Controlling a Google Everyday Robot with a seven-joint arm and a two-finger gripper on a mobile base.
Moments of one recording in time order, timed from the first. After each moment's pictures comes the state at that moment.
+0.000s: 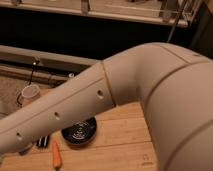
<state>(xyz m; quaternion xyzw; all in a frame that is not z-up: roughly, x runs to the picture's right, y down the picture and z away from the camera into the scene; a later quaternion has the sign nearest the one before) -0.299 0.168 0.534 -0.21 0.01 0.36 0.91</state>
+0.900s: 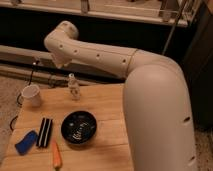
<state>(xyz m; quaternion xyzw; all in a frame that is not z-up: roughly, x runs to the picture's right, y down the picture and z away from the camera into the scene) -0.204 -0.148 0.758 -0.15 -0.08 0.54 0.82</state>
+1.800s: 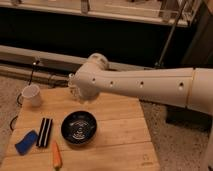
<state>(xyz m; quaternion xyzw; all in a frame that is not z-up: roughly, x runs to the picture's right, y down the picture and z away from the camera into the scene) -0.111 0.087 0.662 -0.23 0.07 0.61 0.75</state>
